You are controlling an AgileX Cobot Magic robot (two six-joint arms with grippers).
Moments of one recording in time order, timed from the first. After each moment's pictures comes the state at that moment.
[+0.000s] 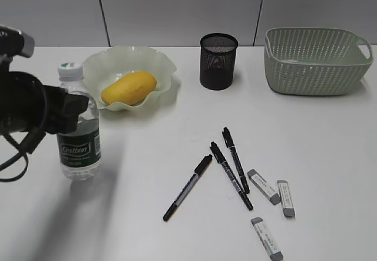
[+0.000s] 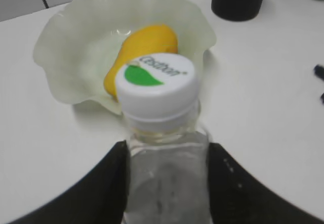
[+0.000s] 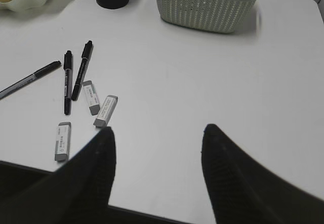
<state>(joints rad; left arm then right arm) -0.41 1.36 -0.50 0.16 -0.23 -0.12 0.10 -0.01 -0.51 0.13 1.04 -0.16</state>
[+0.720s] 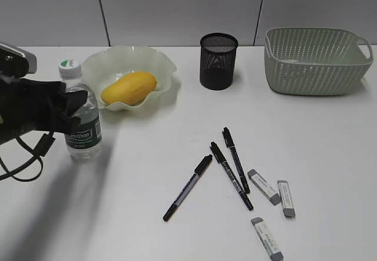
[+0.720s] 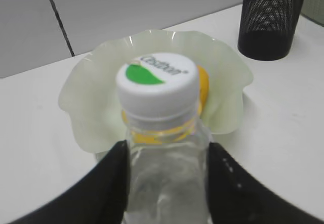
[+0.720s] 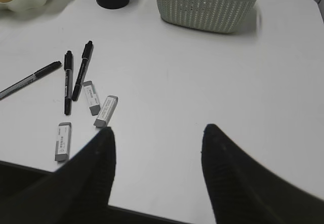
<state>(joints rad) -0.30 1.61 -0.44 0.16 -0.73 -0.01 0.10 -0.01 -0.51 0.13 1.04 -0.16</state>
